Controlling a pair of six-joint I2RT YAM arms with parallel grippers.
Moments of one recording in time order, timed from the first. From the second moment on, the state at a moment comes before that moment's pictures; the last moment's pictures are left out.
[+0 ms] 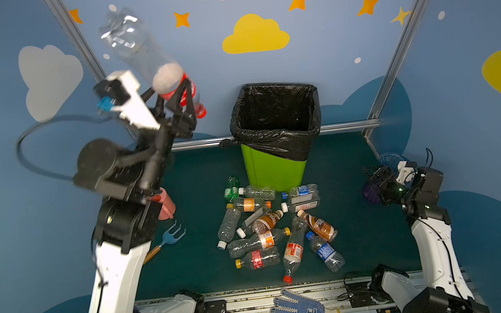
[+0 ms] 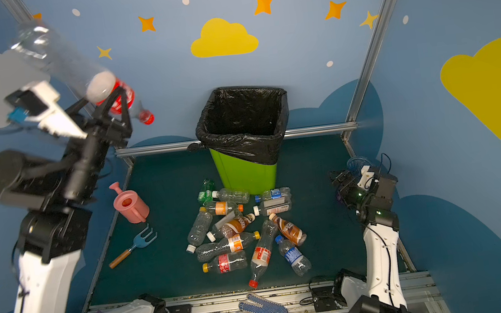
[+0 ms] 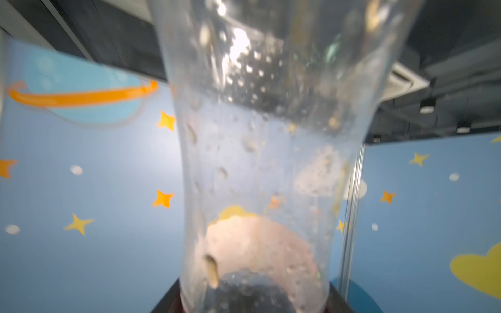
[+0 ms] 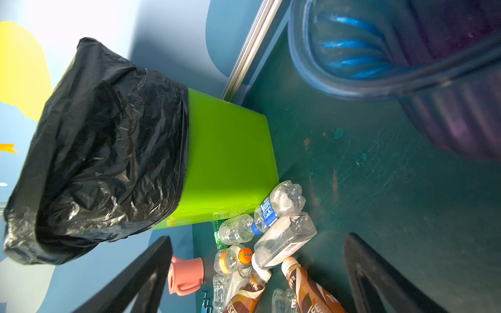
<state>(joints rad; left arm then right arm) -0.41 1.39 2.06 -0.24 -0.03 -0.19 -0.39 0.93 0.76 -0.36 -0.69 0.79</state>
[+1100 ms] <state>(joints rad) -0.46 1.22 1.53 -0.31 -0.11 -0.12 -0.31 0.85 0.70 -0.44 -0.70 0.78</state>
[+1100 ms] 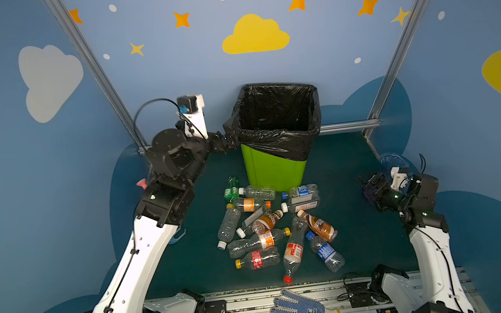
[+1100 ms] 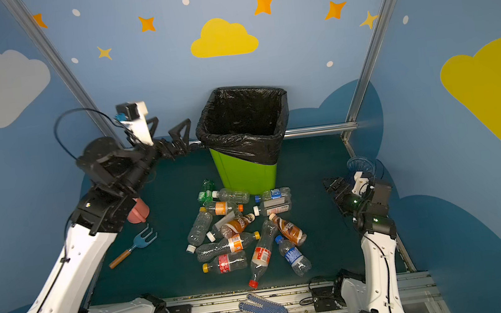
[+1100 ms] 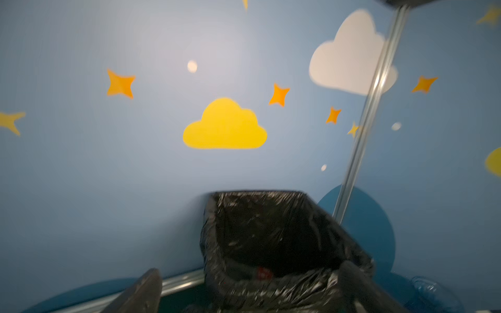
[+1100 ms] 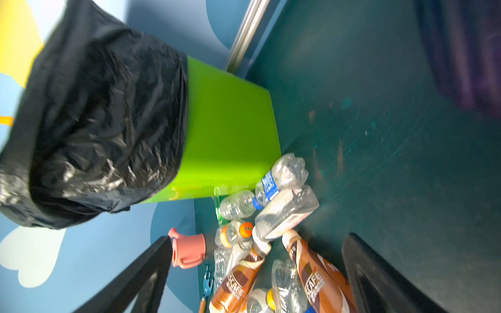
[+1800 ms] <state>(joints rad) -0.33 0.78 0.82 -0.41 -0.21 -0.38 0.23 0.80 0.57 -0.71 -0.42 0.76</state>
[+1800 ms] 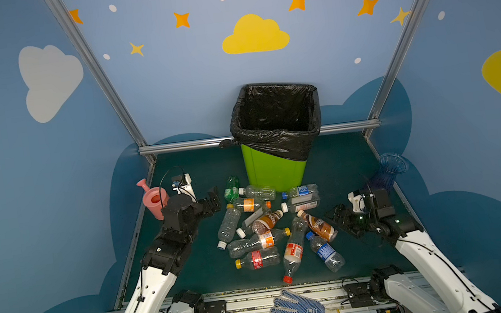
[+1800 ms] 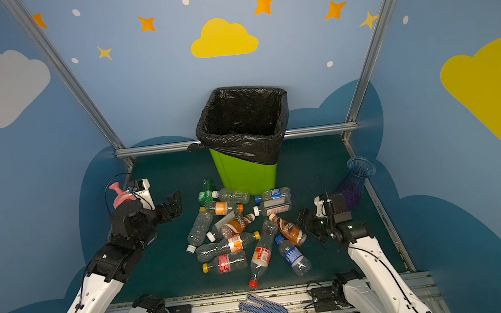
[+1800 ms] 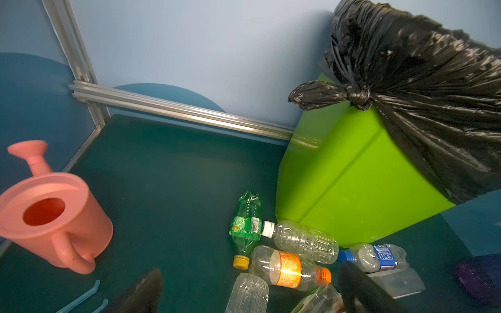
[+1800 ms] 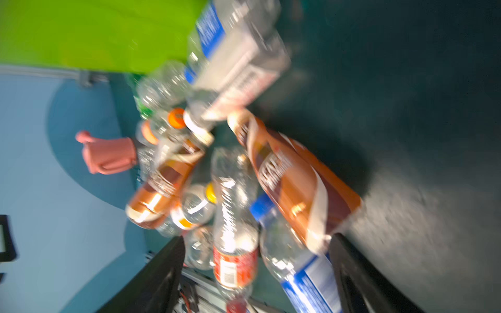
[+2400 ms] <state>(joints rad) -0.30 0.69 0.74 -0.45 -0.22 -0.47 0.59 0.89 0.49 -0.76 -0.21 0.78</state>
